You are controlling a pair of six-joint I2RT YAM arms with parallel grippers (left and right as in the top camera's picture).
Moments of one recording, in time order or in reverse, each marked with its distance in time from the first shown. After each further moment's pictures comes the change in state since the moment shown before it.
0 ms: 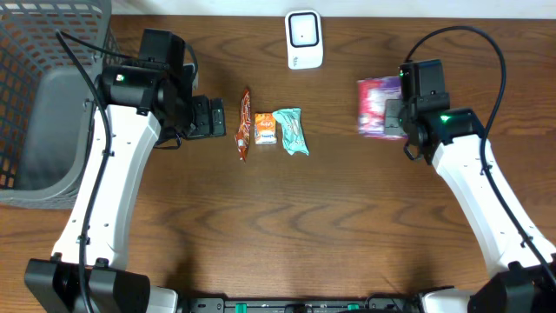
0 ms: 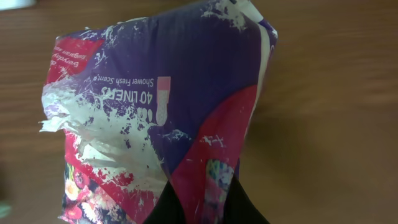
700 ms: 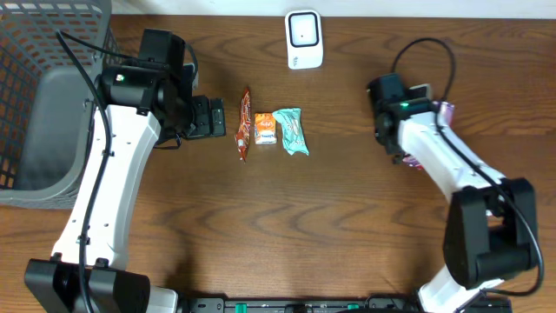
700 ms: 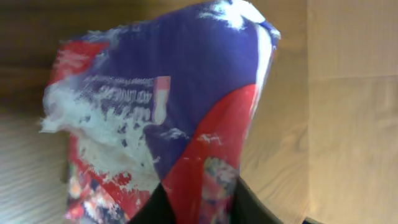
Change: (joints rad) left arm 0.000 0.000 0.000 0.000 0.000 0.000; right arm 0.048 0.301 0.000 -0.121 0.473 -0.002
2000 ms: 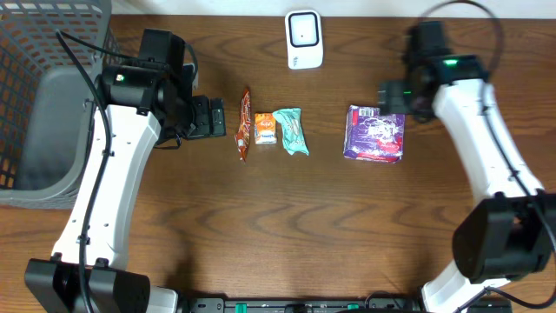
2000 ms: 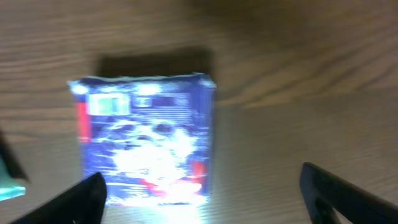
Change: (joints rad) left arm 0.000 0.000 0.000 0.000 0.000 0.000; right arm -0.198 0.006 0.384 -0.215 -0.765 -0.027
